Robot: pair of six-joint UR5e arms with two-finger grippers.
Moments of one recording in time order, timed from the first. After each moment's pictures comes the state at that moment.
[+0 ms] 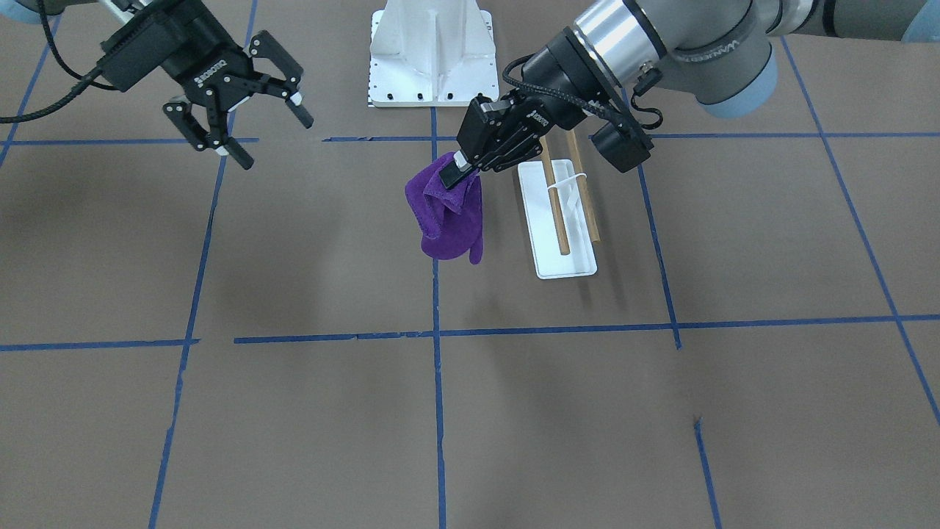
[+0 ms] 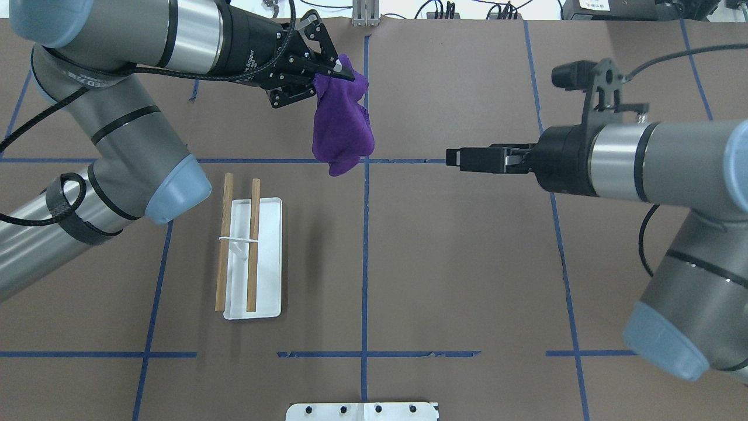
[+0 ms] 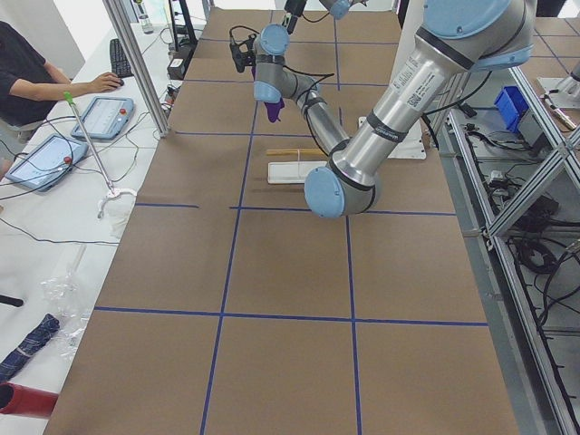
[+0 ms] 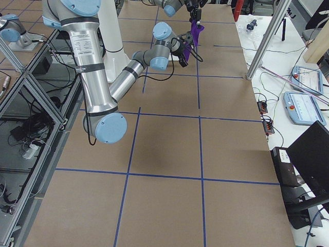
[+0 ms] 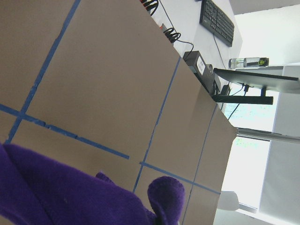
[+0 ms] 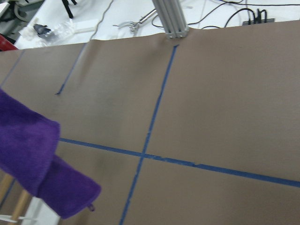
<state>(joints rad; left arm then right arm) -0.82 -2.27 -1.74 -2.41 -1.99 -1.97 0.84 -1.34 2.16 -1.18 1.94 1.00</state>
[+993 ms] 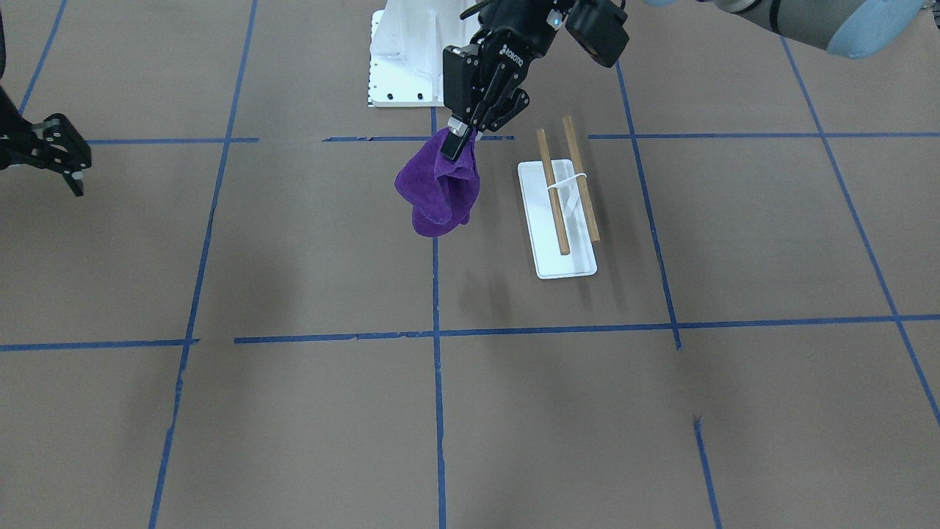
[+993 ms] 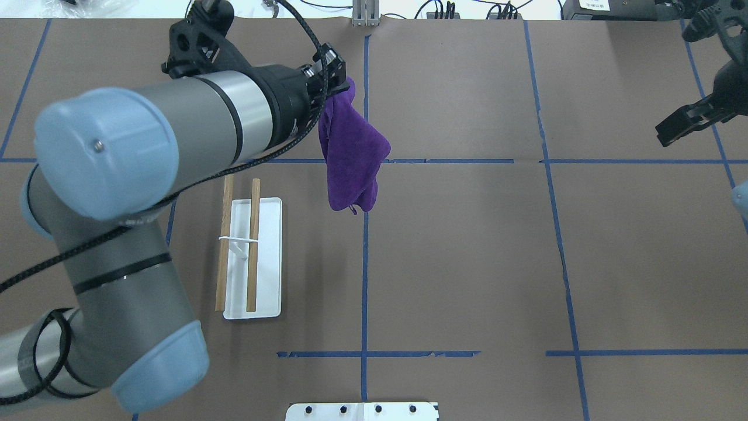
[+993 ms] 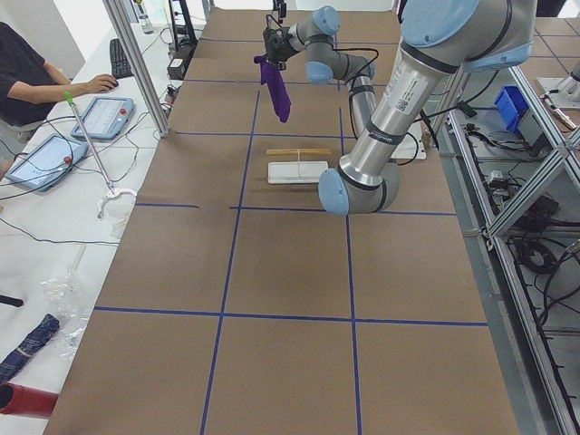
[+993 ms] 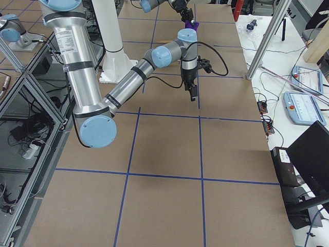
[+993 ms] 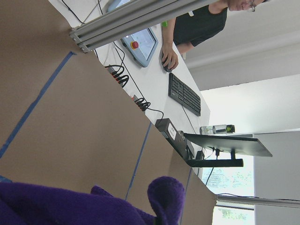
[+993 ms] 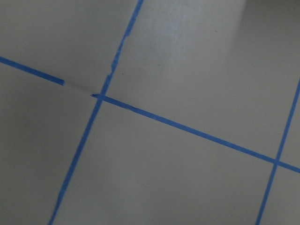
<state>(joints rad) -0.52 -2.25 -2.07 -1.80 -1.33 -1.85 1.15 -1.35 2.13 -1.98 2.06 0.21</state>
